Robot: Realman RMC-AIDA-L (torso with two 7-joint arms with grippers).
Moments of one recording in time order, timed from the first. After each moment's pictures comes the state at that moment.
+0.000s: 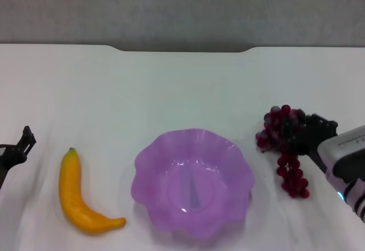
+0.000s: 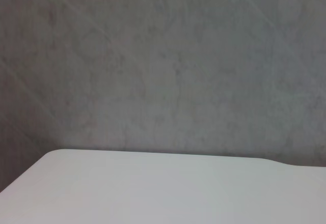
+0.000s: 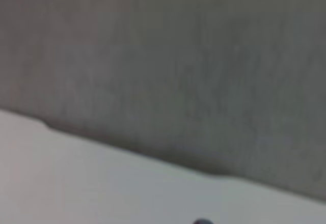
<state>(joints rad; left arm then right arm) -0.34 -2.05 -0.99 -0.31 2.20 0.82 -0.02 0.37 2.01 0.83 0.65 -2.21 -0.59 -0.32</state>
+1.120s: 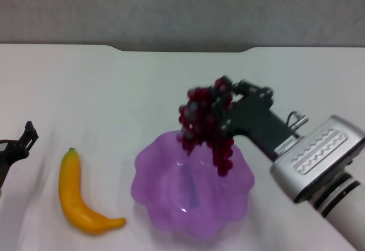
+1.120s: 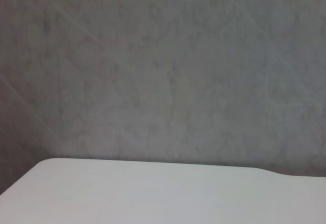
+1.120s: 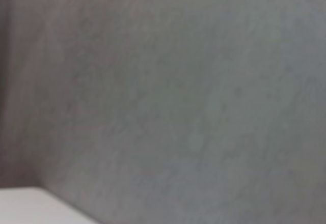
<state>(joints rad) -0.34 -2.04 -1.00 -0.34 2.20 0.82 -0.02 0.36 2.01 0.75 0.85 -2.52 -0.73 -0.33</state>
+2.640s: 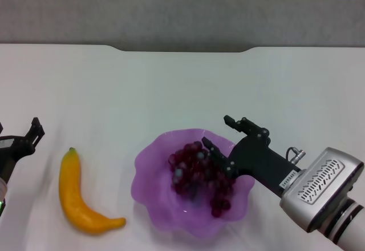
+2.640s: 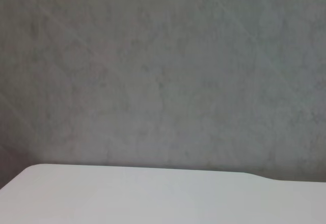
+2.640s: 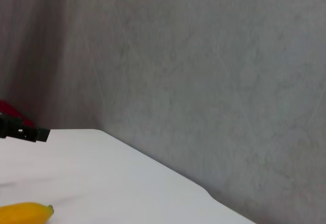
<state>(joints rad) -0.35 -2.05 -0.99 -0.34 2.21 0.82 -0.01 0.45 2.02 0.57 0.56 -2.53 -0.85 -0.10</state>
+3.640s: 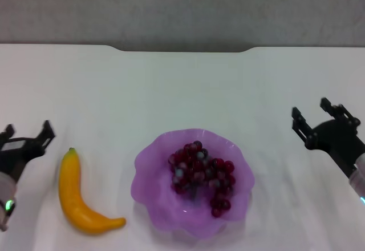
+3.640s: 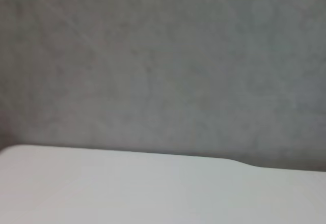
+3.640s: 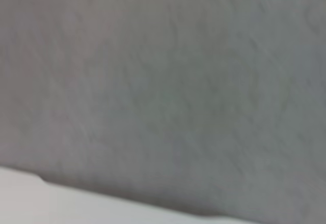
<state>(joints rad) -0.34 -2.04 -0.99 -0.39 2.22 0.75 -0.03 0.38 2.01 0.74 0.45 -2.31 -0.91 -0.04</state>
